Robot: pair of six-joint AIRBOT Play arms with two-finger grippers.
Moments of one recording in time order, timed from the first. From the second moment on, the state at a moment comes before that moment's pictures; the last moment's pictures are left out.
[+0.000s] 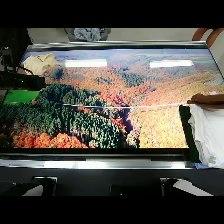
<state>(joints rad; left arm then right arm) 0.01 -1.23 1.47 1.37 -1.17 -1.44 -1.02 -1.34 2.01 -1.01 1.76 1.31</state>
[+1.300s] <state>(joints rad) -0.02 -1.23 1.53 1.40 -1.17 -1.40 -1.01 -1.01 1.36 -1.51 1.33 1.05</state>
